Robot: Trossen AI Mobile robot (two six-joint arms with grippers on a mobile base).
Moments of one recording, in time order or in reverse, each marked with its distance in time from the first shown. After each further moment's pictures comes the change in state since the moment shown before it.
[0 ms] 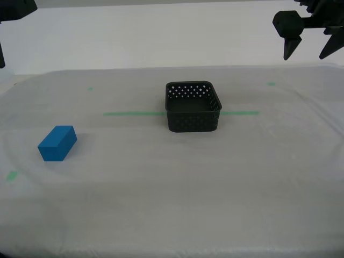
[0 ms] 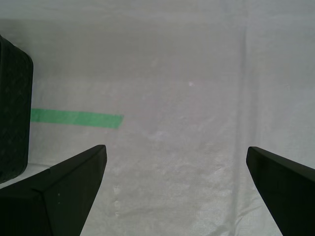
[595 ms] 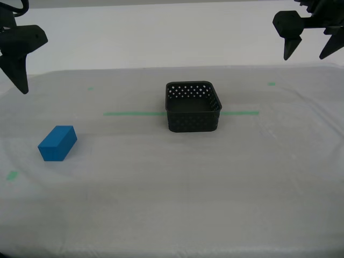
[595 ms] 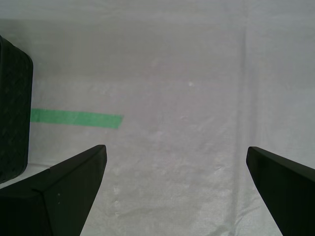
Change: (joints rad) arm 0 0.000 0.000 0.000 0.000 0.000 0.000; arm 1 -0.011 0.037 -0.137 0.101 0.001 0.009
